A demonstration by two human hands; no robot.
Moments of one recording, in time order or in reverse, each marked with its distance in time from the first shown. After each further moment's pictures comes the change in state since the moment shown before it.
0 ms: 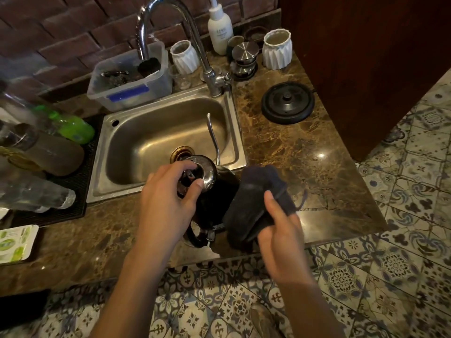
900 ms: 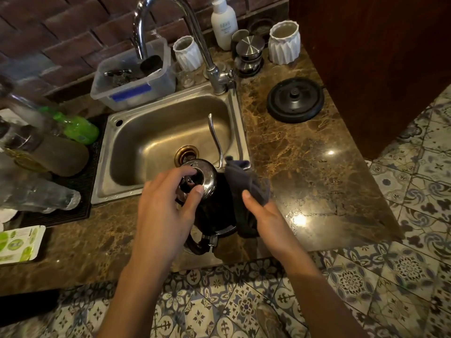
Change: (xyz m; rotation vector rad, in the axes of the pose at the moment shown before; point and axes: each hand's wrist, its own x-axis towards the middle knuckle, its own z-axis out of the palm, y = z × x) left_hand -0.001 0.002 -0.001 0.018 -0.026 -0.015; right_hand 0.051 -0.004 0.000 -0.654 -0.345 0.012
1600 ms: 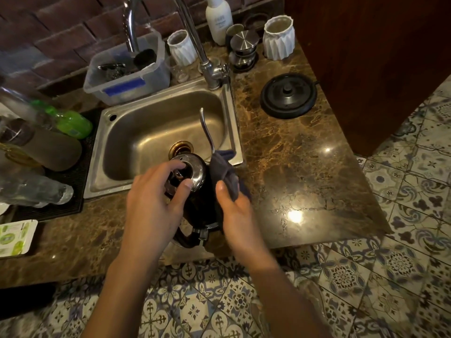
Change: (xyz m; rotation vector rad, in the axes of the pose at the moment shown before) left_hand -0.006 0.006 0.003 0.059 0.031 0.010; right_hand 0.011 0.026 0.041 -0.051 0.124 -0.082
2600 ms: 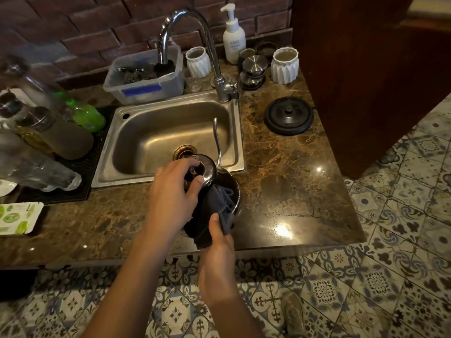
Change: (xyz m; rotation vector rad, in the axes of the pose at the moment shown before) left_hand 0.000 0.009 -0.002 0.026 0.007 -0.042; right_hand -0.087 -0.015 0.053 0.562 0.190 0.358
